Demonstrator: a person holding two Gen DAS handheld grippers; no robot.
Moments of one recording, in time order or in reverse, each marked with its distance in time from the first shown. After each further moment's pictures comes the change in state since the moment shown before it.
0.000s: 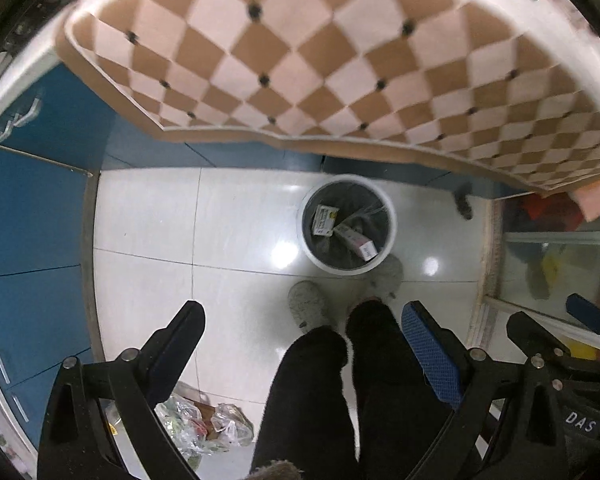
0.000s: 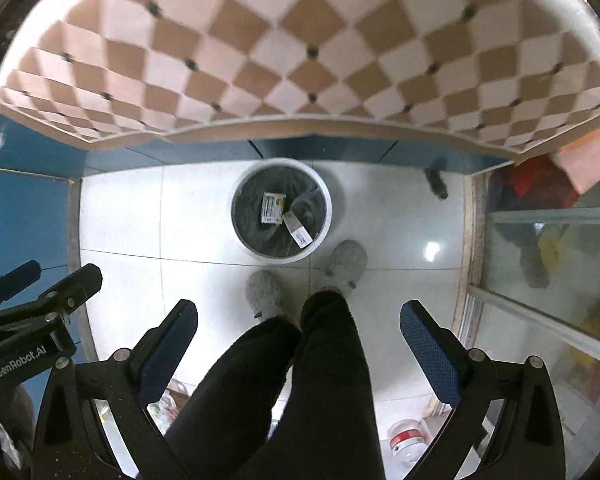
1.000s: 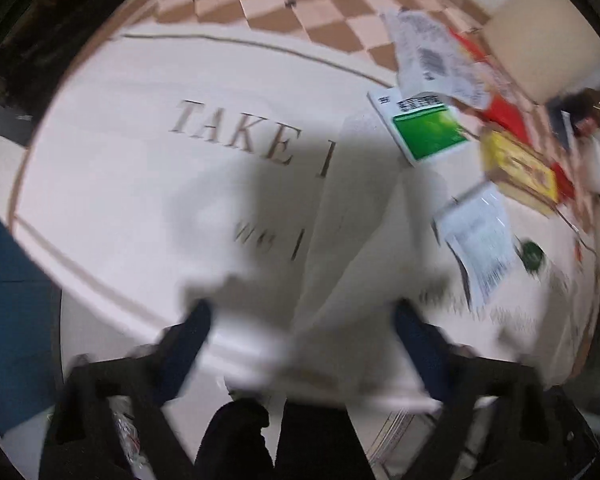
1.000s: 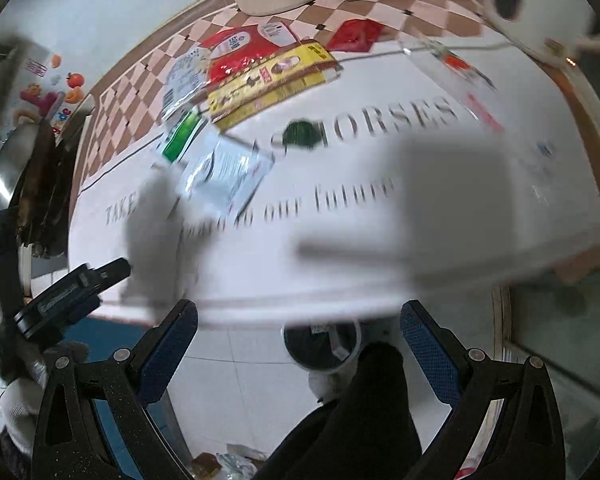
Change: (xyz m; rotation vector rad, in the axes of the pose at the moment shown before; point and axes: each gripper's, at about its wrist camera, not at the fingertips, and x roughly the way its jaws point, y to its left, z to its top) left arm -0.046 -0.036 0.274 -0.247 -0.066 -0.064; right arm -0.136 -0.126 0.221 0.195 -0.201 0.240
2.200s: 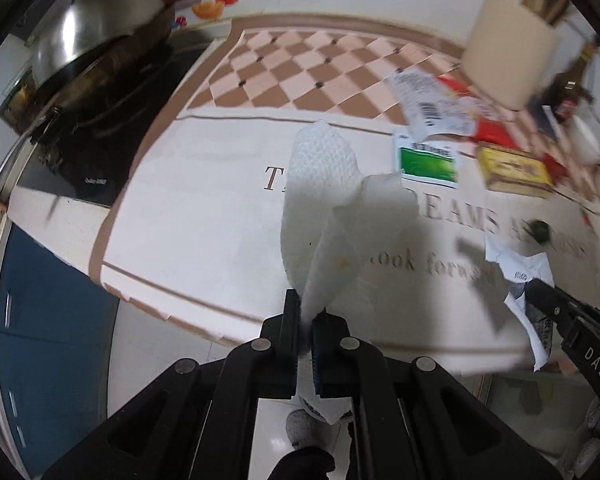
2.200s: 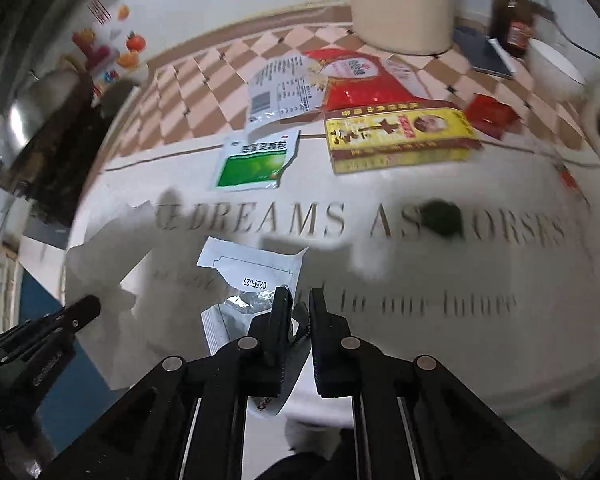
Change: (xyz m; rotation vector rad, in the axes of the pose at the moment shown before) left arm -0.083 0.040 -0.067 0.176 -0.284 0.120; right arm 0.046 0.106 0.009 -0.243 -0.170 0.004
